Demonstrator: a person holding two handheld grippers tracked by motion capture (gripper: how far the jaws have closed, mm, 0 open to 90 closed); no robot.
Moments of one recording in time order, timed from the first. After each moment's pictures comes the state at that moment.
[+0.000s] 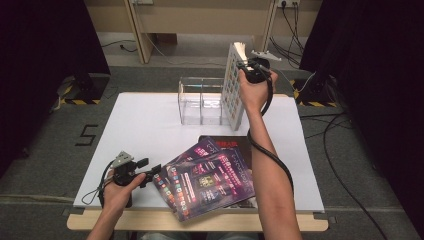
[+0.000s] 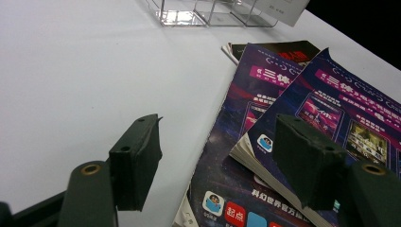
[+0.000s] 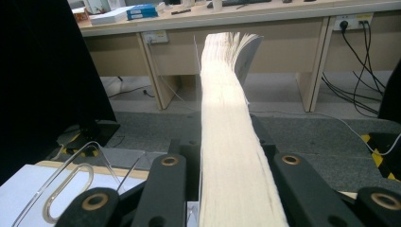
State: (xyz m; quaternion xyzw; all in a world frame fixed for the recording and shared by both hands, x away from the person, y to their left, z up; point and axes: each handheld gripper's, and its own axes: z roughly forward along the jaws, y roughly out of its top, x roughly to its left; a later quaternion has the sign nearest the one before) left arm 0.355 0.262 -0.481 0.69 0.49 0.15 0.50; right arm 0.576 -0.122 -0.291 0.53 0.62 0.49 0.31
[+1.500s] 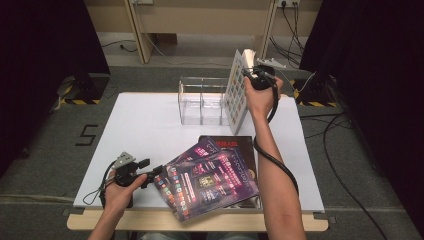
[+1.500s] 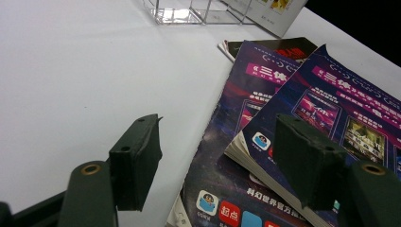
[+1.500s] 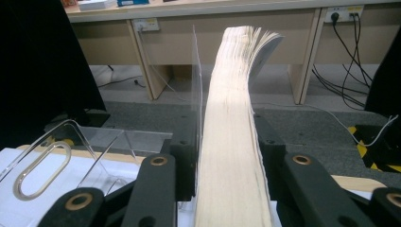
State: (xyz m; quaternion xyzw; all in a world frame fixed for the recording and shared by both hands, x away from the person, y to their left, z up) left arm 0.353 0.259 -0.481 0.70 0.49 0.15 0.50; right arm 0.570 -0.141 -0.310 0.53 0.63 0.47 0.32
